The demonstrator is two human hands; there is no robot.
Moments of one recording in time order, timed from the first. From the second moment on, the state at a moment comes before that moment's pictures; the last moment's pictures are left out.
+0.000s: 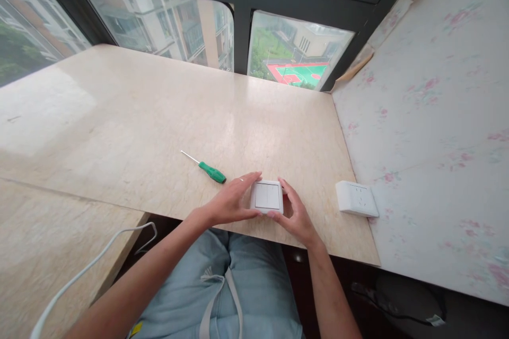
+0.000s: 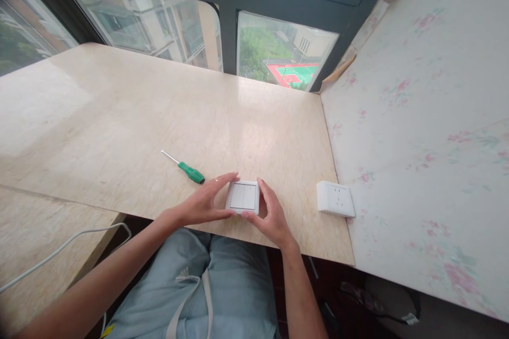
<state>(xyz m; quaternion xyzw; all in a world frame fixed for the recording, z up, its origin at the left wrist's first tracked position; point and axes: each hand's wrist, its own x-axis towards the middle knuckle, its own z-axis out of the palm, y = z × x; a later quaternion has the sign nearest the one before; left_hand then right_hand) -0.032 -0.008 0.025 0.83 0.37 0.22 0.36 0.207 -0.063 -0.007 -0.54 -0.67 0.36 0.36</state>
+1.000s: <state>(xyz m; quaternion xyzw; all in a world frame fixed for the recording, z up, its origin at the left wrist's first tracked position) -0.029 -0.023 -0.003 0.79 0.40 0.27 0.39 0.217 -0.061 -0.010 -0.49 -0.62 0.42 0.44</state>
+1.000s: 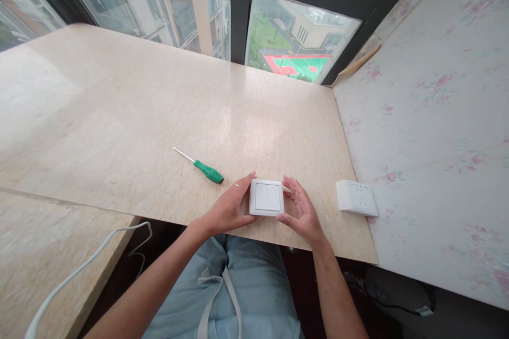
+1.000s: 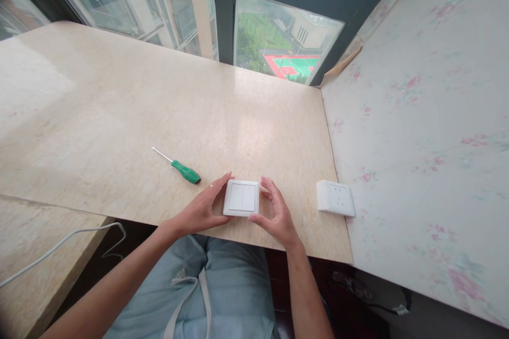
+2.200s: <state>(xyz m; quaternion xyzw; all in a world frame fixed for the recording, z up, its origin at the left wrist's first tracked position) 0.147 0.036 -0.007 0.85 0.35 0.20 0.33 0.222 -0.108 -0.010 -0.60 -0.61 0.12 0.51</state>
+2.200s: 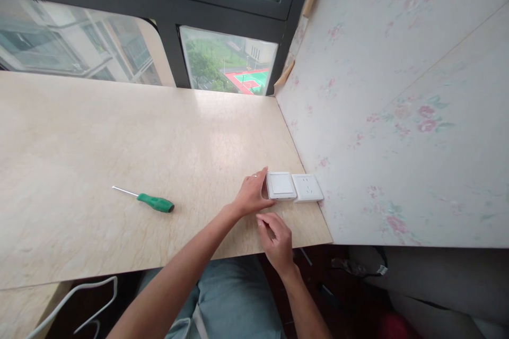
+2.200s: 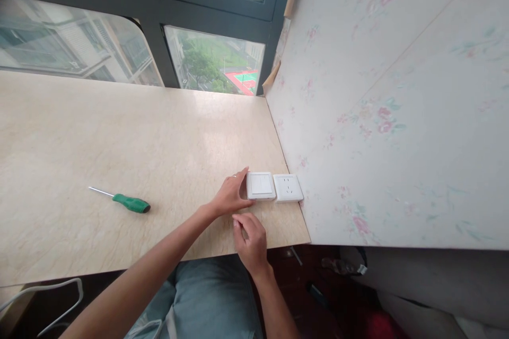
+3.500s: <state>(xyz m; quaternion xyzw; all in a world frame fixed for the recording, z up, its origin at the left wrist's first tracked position) -0.129 -0.047 -0.017 0.58 0.61 0.51 0.17 0.040 0.048 0.035 -0.50 -0.83 0.20 0.18</state>
